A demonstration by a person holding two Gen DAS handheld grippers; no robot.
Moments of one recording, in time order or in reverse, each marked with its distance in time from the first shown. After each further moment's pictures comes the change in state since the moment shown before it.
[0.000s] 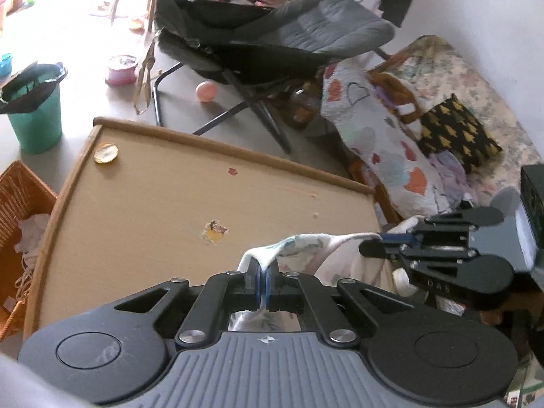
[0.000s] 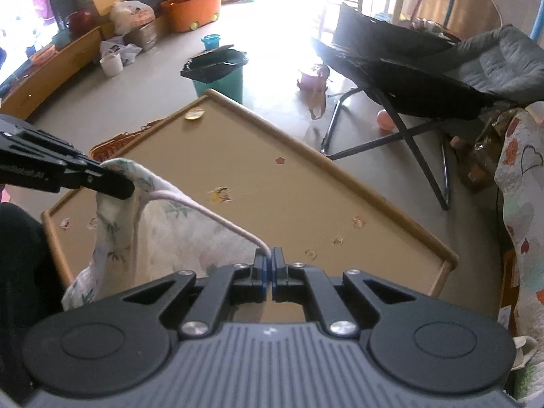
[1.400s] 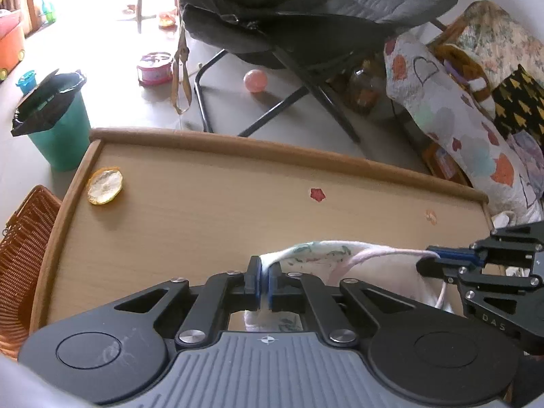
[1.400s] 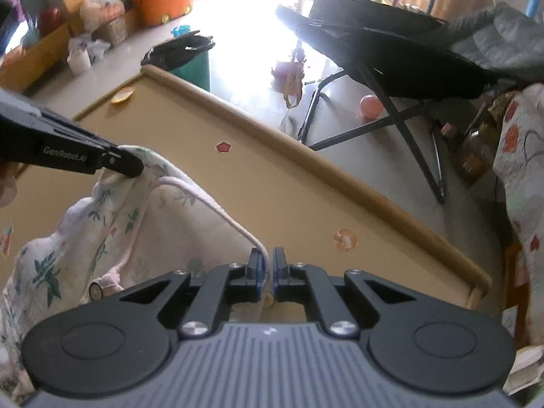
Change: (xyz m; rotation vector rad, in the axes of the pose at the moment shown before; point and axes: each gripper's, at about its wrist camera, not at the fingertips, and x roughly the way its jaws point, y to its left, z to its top) left arm 0.141 0.045 0.062 0.065 0.038 0.227; right arm 0.099 -0.044 0.002 0.073 0.001 -0.031
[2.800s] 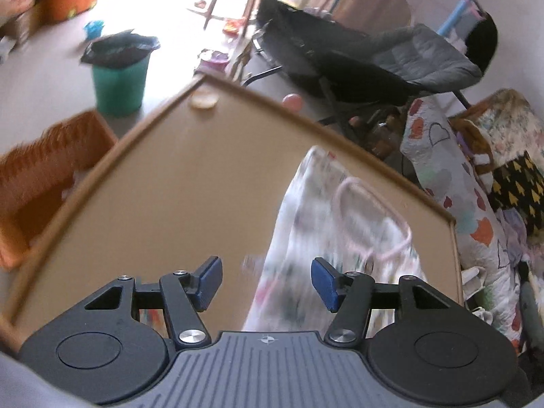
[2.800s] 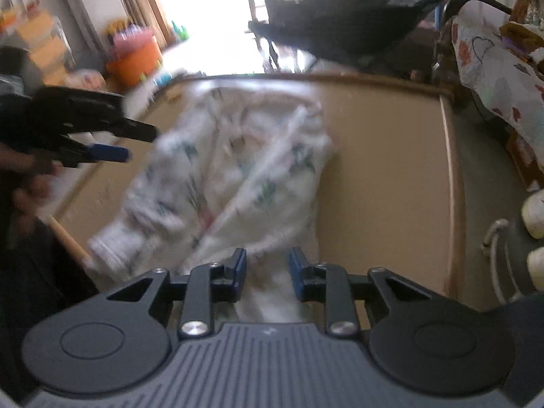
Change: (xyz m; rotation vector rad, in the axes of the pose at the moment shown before) left arm -0.102 -0.003 -0.153 -0.328 -0.135 0.004; right arm -0.096 0.070 -0.160 0.295 -0.101 0.015
